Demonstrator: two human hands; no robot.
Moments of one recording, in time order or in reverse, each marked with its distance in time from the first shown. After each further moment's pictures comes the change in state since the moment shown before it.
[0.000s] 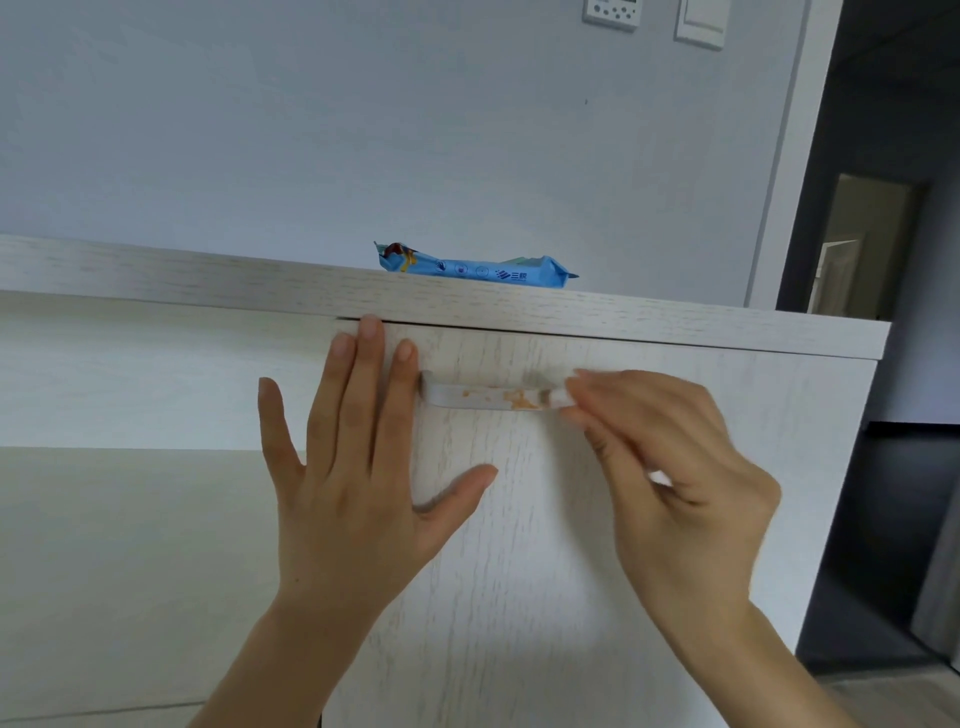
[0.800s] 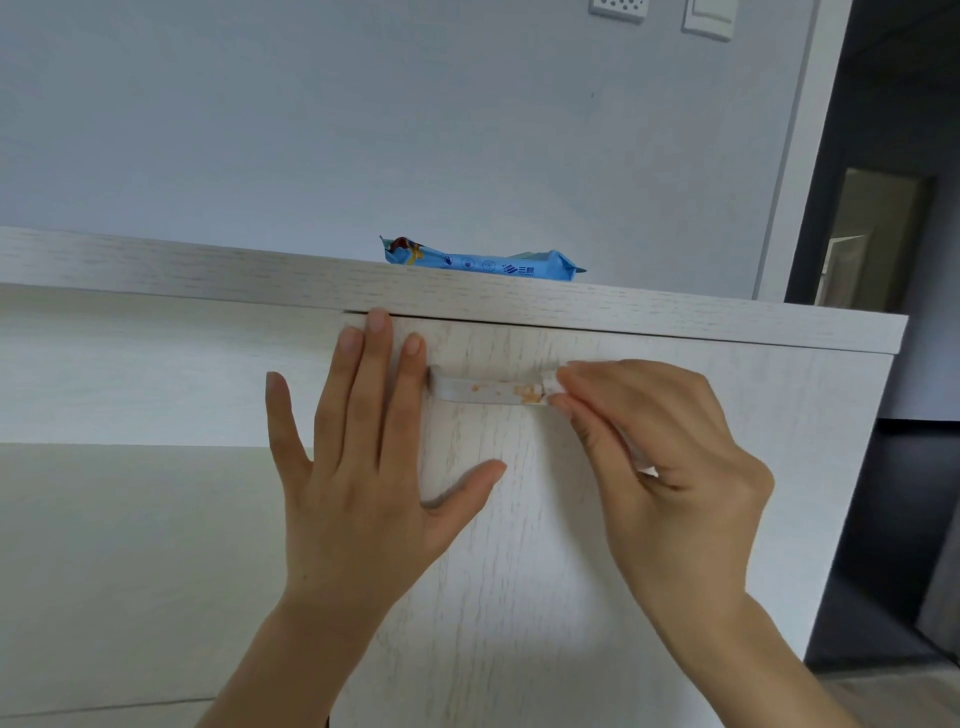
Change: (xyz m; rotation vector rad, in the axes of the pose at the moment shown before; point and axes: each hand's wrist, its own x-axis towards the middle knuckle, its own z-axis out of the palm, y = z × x) left_hand 0.000 -0.001 0.003 -0.010 0.010 0.000; right_hand 0.002 -0.005 0.006 -0.088 -0.009 -0.009
